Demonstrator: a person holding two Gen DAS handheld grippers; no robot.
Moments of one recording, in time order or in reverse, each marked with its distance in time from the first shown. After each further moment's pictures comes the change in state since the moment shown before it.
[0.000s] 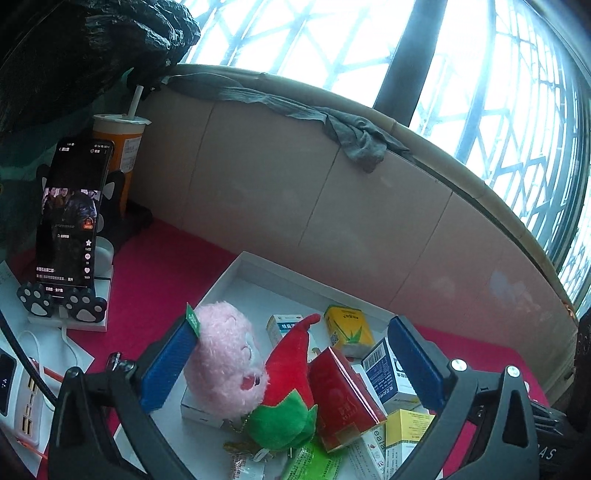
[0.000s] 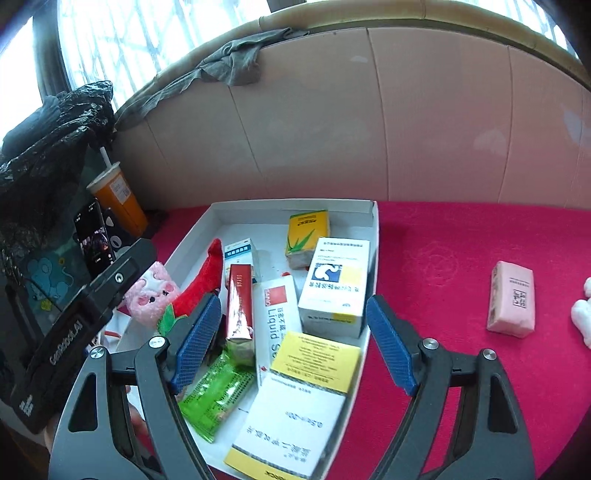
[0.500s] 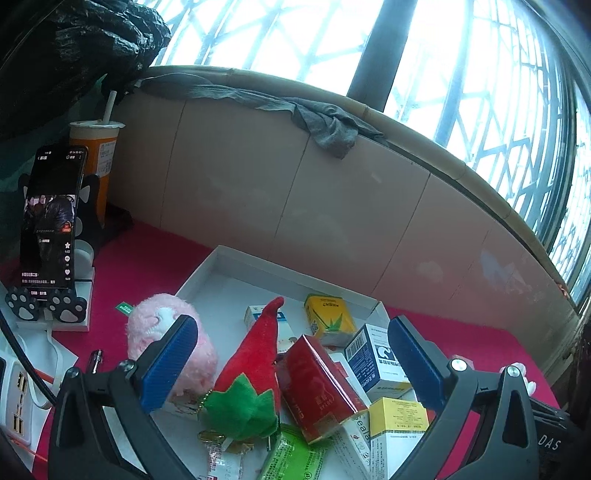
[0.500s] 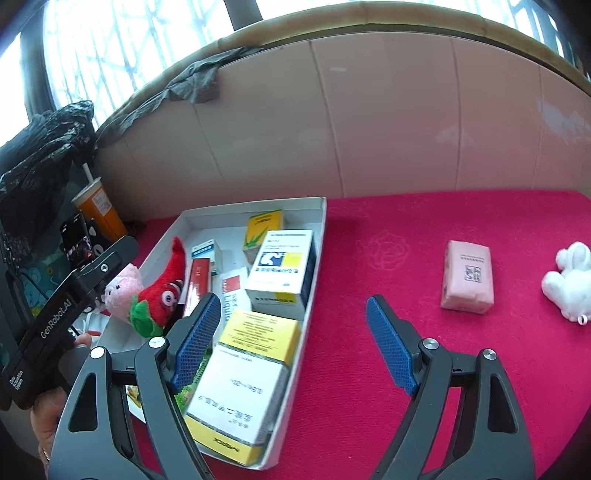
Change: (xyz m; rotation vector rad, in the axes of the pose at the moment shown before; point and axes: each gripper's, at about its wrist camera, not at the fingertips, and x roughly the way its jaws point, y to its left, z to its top) left arm 0.001 -0.021 -0.009 0.069 0.022 -0.047; right arm -0.024 -0.036 -0.020 0.071 -0.050 -0.067
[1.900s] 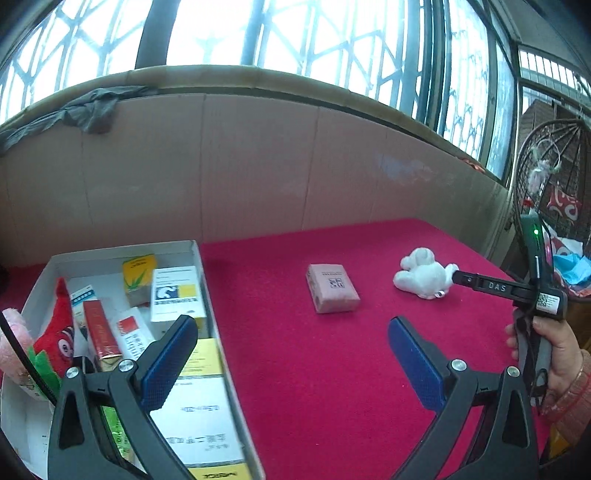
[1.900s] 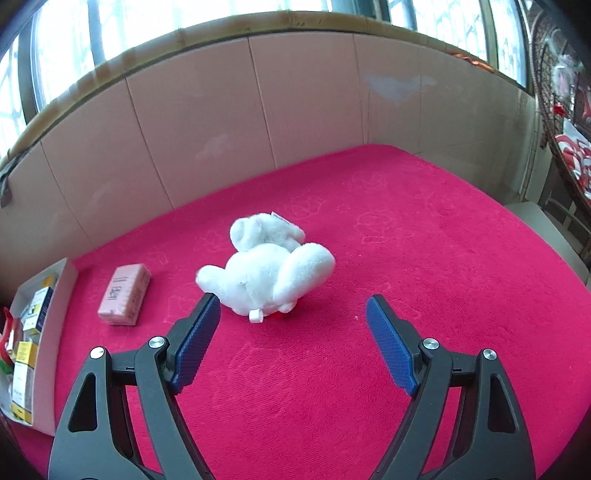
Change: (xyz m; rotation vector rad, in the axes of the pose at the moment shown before) left arm -0.008 -0.171 -0.060 0.413 0.214 -0.327; right arm -0.098 -0.258 -0.025 0.274 -0.071 -0.477
